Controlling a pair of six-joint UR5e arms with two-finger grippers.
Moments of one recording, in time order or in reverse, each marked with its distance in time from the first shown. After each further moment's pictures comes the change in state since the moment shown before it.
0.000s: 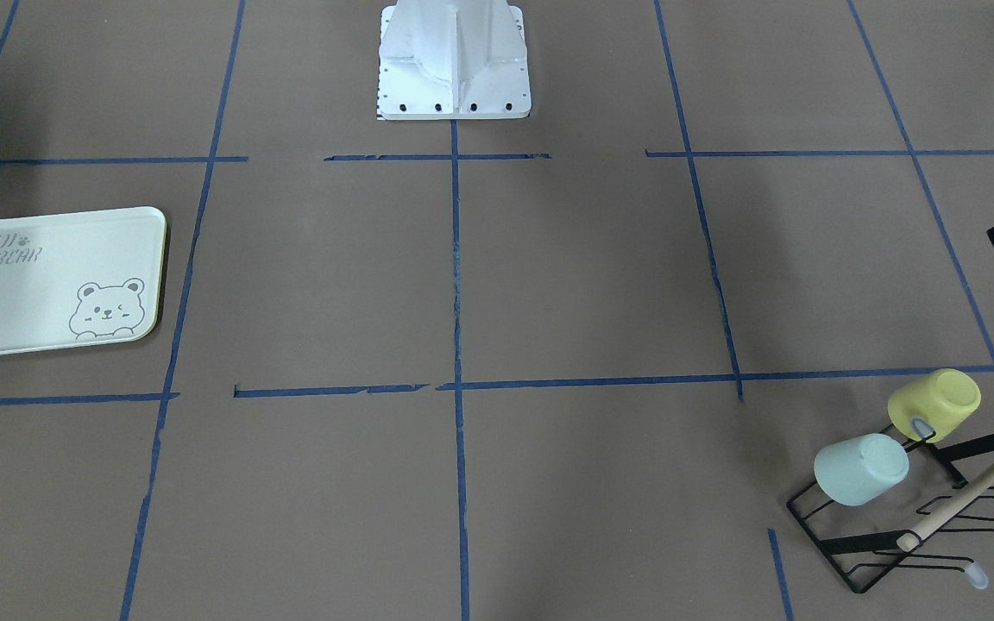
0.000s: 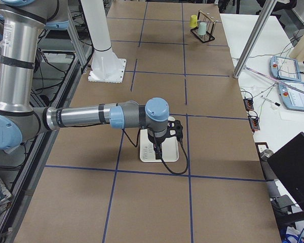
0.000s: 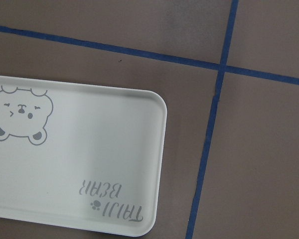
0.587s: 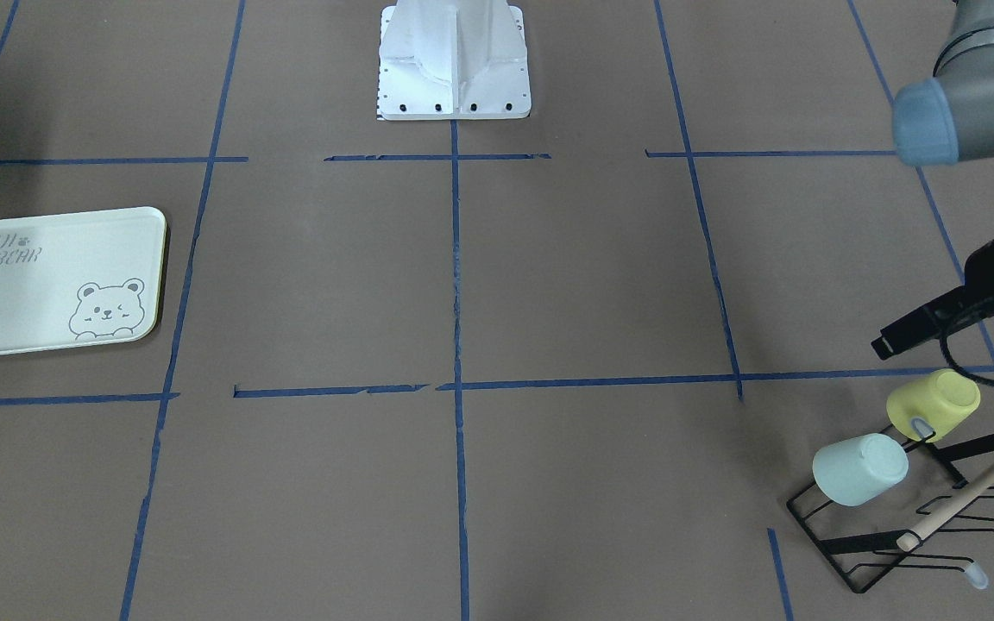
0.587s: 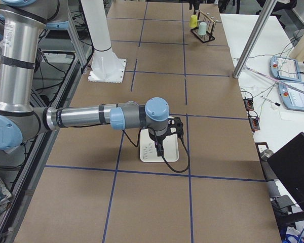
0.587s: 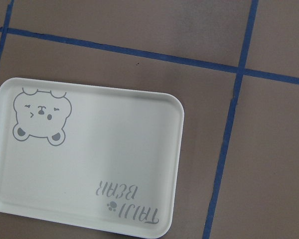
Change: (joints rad) left arm 0.160 -0.266 0.279 -0.191 0.180 -0.437; right arm -0.001 0.000 0.001 0.009 0.048 -0.001
